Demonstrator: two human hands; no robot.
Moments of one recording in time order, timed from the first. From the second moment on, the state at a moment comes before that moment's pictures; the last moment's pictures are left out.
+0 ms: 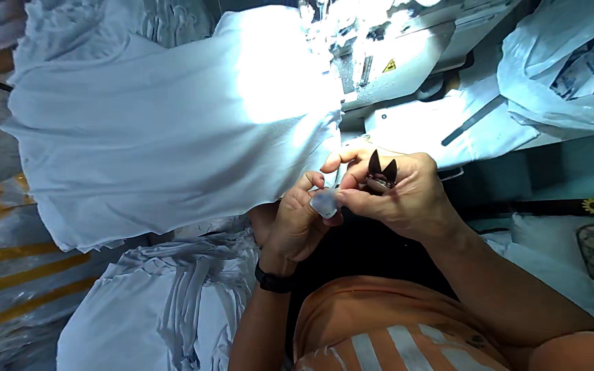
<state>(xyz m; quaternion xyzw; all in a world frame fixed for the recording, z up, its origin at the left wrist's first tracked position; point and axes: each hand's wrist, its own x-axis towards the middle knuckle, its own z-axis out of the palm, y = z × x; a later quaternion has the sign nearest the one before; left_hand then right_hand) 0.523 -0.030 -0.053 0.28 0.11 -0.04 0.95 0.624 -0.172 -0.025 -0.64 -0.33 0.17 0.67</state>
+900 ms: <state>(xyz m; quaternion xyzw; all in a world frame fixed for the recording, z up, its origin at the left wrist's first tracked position) 0.528 -0.025 -0.025 0.68 0.22 0.17 0.68 0.642 -0.175 -0.031 -0.57 -0.20 0.33 0.72</state>
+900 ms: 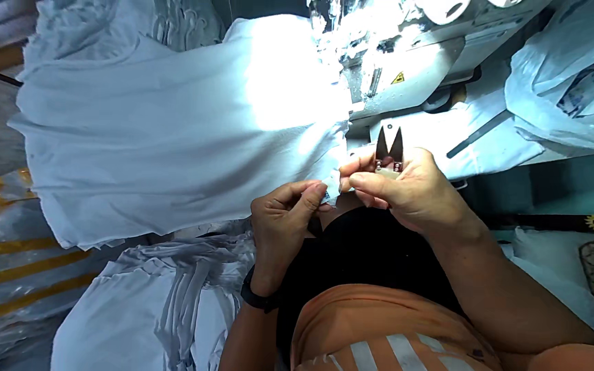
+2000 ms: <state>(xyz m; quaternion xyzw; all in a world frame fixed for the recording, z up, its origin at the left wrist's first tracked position) 0.631 0.023 0.002 0.93 0.09 0.19 0.29 0.716 -0.146 -0.056 -0.67 -0.58 -0.24 0.40</state>
